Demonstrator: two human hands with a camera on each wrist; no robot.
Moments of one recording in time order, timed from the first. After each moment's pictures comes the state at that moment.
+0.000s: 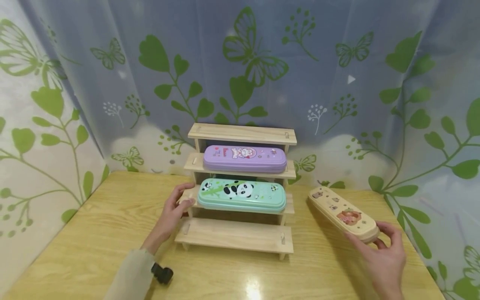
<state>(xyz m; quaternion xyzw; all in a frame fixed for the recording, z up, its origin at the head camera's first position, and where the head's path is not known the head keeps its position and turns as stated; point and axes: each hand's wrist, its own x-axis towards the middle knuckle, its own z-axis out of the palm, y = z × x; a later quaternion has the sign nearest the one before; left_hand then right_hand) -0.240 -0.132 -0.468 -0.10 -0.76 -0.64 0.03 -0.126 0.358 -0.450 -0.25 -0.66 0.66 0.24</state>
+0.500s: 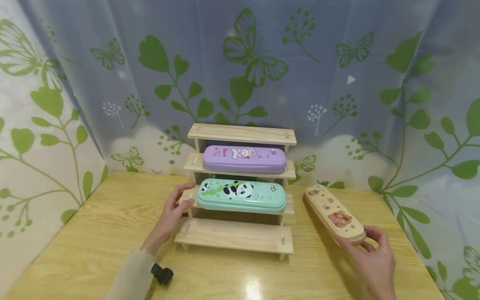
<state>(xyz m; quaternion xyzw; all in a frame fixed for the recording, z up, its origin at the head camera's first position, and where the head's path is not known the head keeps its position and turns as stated) -0.239 -0.131 -0.468 -0.10 -0.76 -0.64 0.03 -0.123 0.350 -0.454 -0.28 -0.79 0.54 0.12</state>
